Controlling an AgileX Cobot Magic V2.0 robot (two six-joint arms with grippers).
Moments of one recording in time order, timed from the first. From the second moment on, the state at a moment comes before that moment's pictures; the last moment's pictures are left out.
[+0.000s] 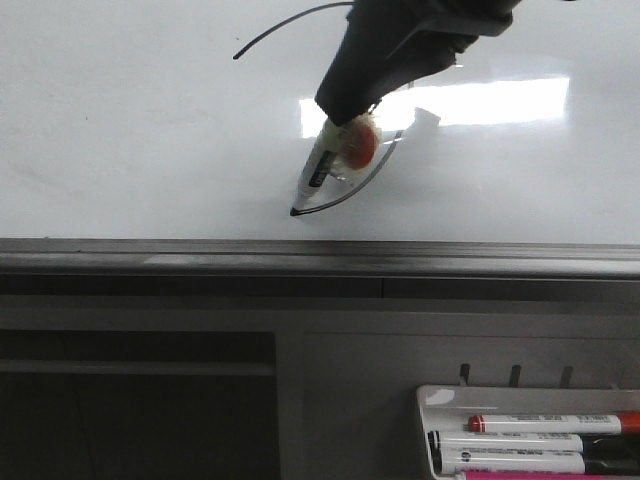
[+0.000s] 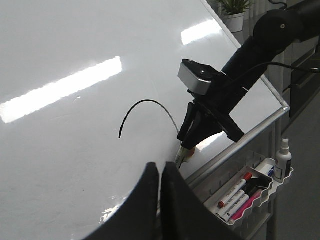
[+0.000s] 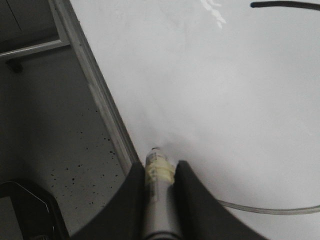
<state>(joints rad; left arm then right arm) -0.51 0.13 -0.77 -0.32 0.80 0.42 0.56 1.40 -1.06 0.42 0.51 -0.86</state>
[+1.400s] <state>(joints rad) -0.51 0.54 -0.92 -0.81 0.99 0.97 1.01 1.02 -1.05 0.66 0.51 -0.90</state>
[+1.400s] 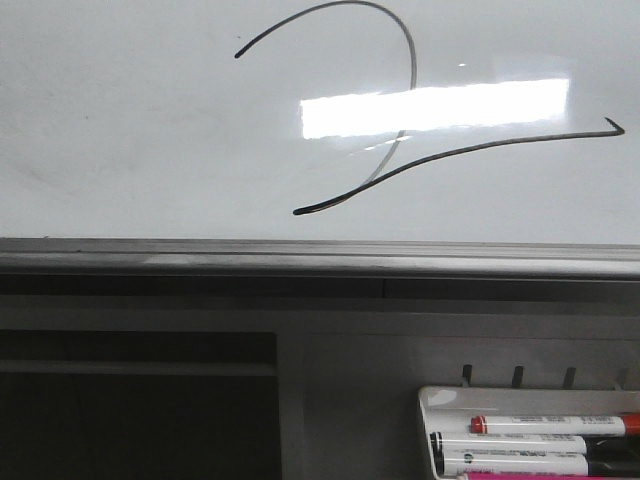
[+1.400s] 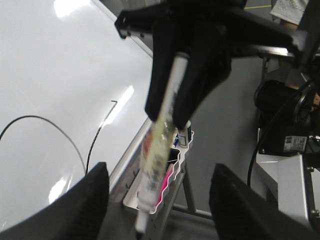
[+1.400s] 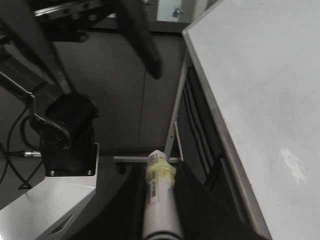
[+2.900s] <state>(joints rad) -0.57 0.80 -1.00 -0.72 1.21 0.98 1.13 1.08 -1.05 0.64 0.45 -0.91</state>
